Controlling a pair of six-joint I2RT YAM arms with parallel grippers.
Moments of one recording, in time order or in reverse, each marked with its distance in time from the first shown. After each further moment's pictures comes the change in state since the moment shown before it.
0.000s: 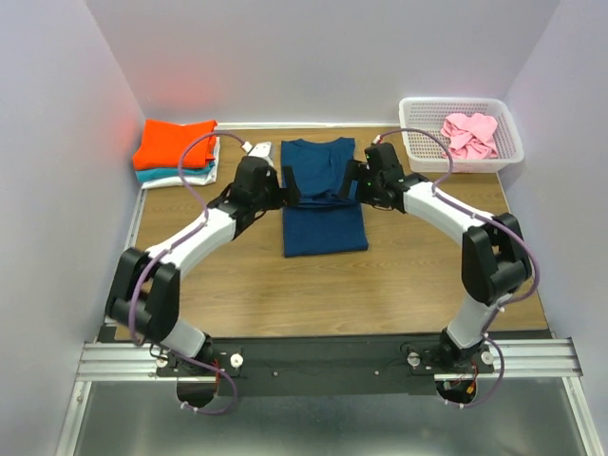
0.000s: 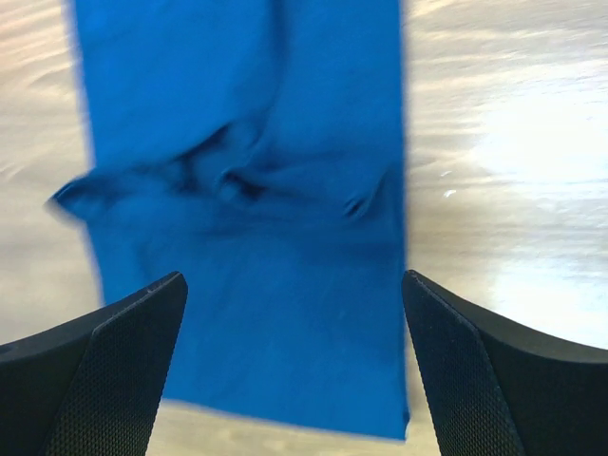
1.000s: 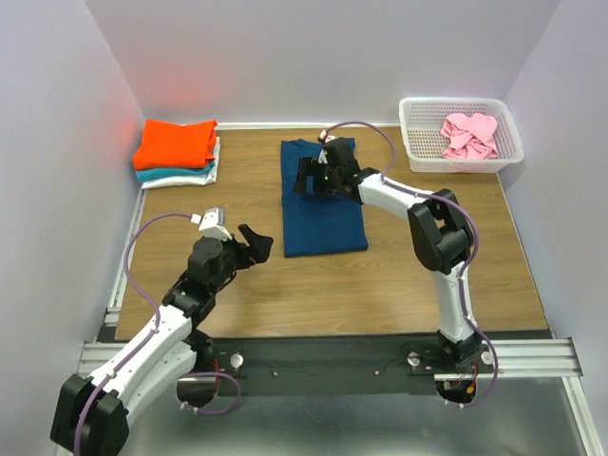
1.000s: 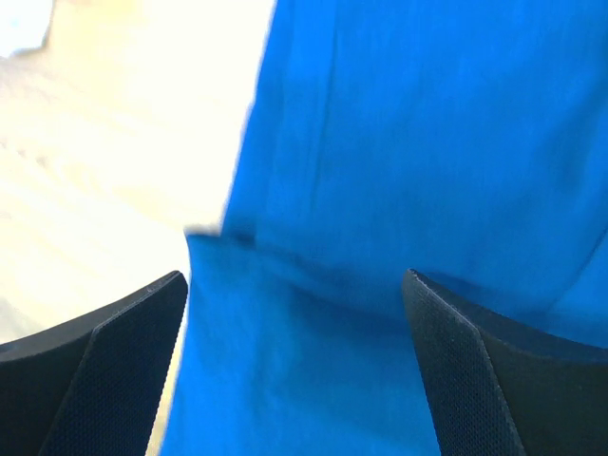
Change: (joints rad) left arm 0.000 -0.859 -0.762 0.164 -0.058 -0.206; right arm 0.117 0.358 0.282 0.208 -0.201 -0.120
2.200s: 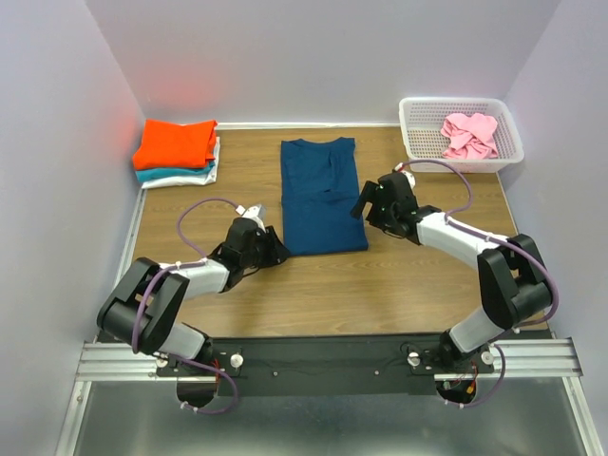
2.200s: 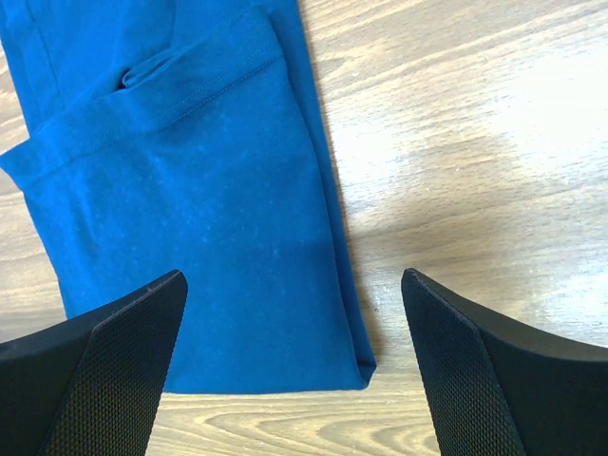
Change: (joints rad) left arm -0.024 0.734 0.133 0.269 0.240 0.005; right arm -0.124 -0.572 -0.666 -0.005 0.256 0.285
